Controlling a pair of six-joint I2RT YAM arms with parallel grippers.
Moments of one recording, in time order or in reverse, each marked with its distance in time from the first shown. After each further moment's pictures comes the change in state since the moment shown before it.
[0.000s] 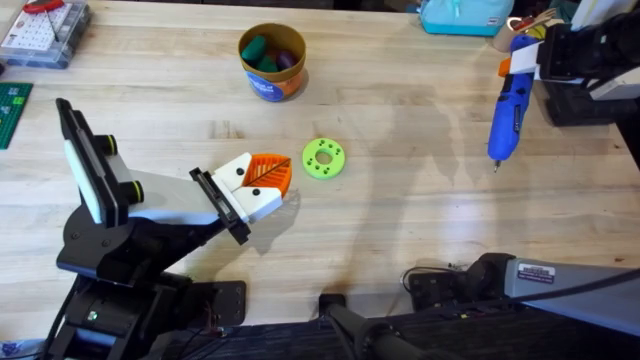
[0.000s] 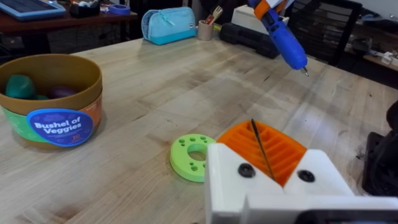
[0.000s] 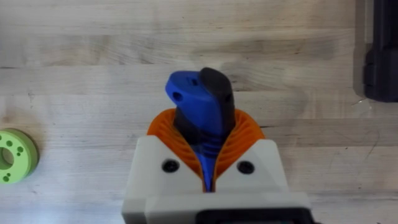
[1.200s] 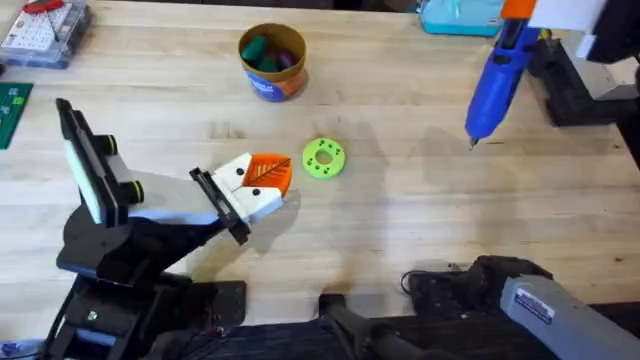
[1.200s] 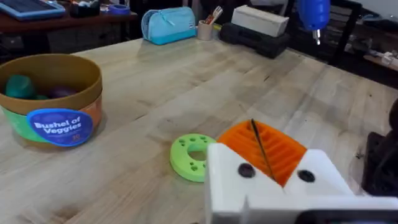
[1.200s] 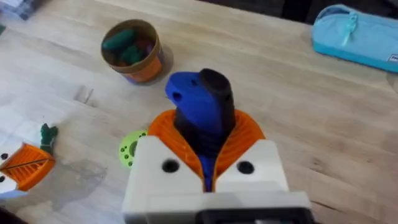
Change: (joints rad) left arm 0.000 0.000 0.000 -0.002 0.000 0.000; right arm 0.180 -0.414 0.011 0.000 -0.340 0.049
